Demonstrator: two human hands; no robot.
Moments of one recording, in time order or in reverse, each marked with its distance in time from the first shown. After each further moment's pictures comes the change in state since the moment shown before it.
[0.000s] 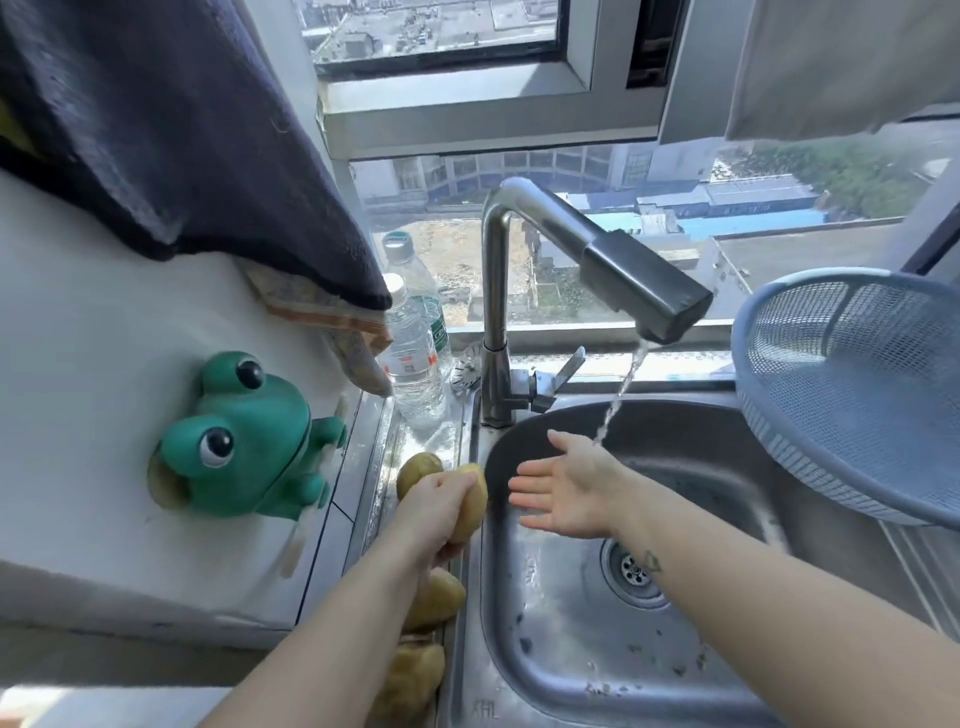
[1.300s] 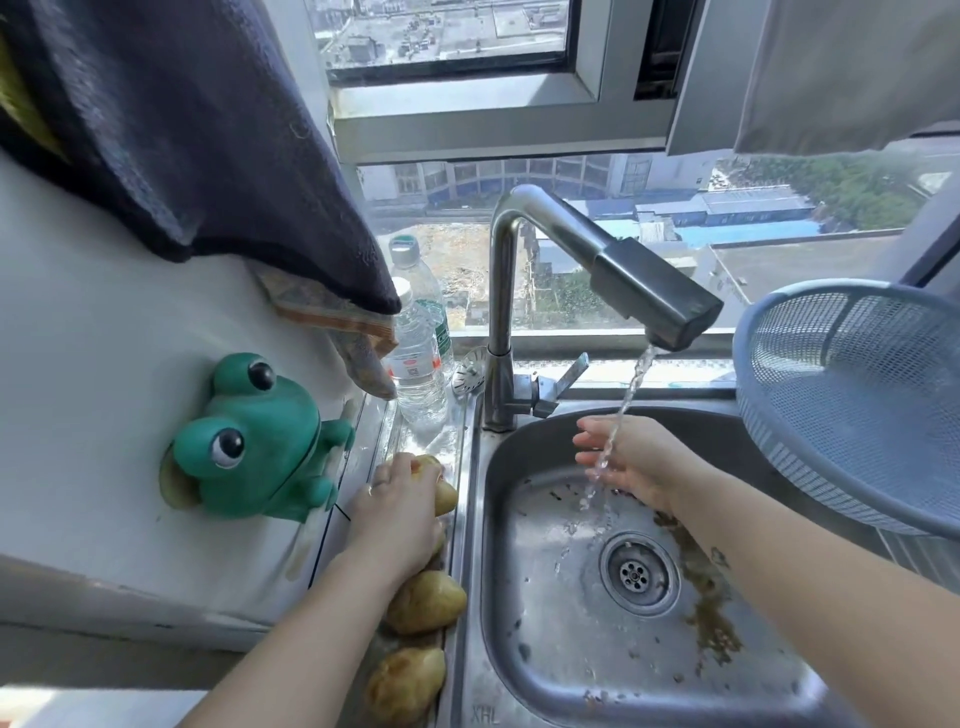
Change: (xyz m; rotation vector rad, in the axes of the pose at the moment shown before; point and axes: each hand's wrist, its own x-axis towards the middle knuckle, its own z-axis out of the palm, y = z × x) left_hand 0.021 -0.011 -0.033 1.390 0.191 0.391; right_hand -0.026 -0.028 -0.030 -0.378 0.332 -0.407
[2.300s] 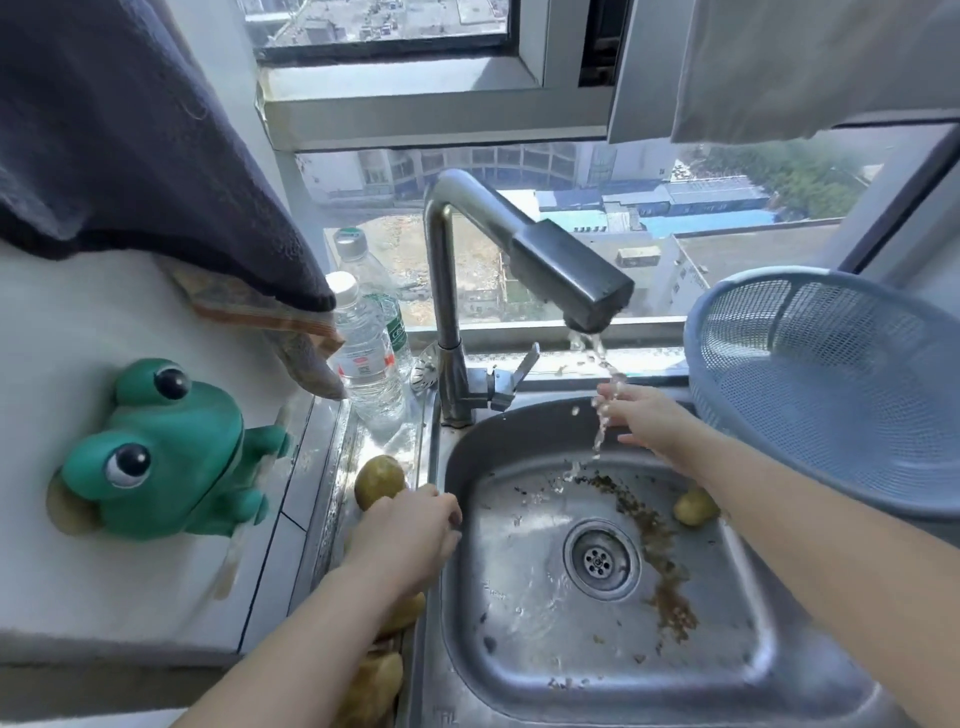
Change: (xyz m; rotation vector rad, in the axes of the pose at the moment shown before) left_hand -0.003 0.039 0.002 -0.009 -0.073 0.251; right_hand 0.030 -0.002 -0.065 -0.423 0.068 -0.133
